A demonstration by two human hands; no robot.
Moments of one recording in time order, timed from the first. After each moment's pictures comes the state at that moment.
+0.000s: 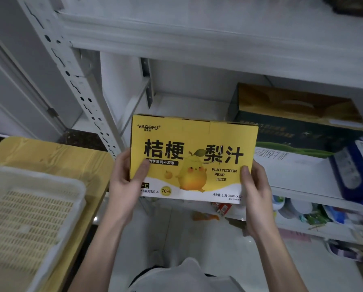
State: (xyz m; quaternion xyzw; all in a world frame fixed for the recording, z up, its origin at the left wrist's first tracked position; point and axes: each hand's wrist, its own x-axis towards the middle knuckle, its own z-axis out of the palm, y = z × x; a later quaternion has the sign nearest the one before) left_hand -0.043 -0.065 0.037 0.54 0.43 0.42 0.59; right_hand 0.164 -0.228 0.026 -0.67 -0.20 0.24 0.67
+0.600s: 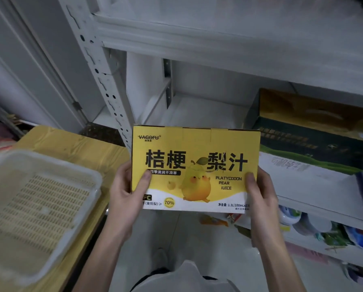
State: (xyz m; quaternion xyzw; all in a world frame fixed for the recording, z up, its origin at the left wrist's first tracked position) left_hand -0.073 -0.091 0.043 0.51 0.48 0.43 0.57; right_hand 0.151 -0.218 0.031 -0.66 -0.21 0.28 0.66
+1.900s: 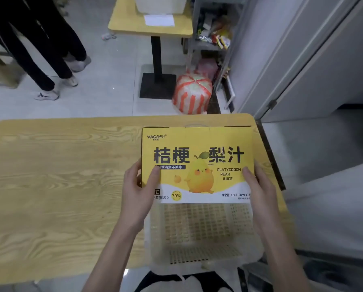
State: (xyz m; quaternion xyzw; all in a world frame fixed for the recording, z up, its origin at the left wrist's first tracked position) left_hand -0.436 0.017 -0.020 0.10 0.73 0.61 0.29; right_hand -0.237 0.180 -0.002 -0.52 -0.53 0.60 0.29
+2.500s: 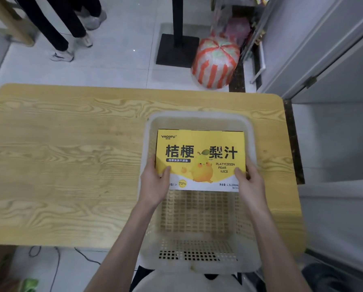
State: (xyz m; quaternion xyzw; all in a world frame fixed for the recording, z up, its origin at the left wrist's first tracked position) left_hand -0.429 0.075 -0.108 0.11 0.84 0.45 0.27; right_hand -0.257 0.244 -0.101 -0.57 -0.57 0.58 0.13
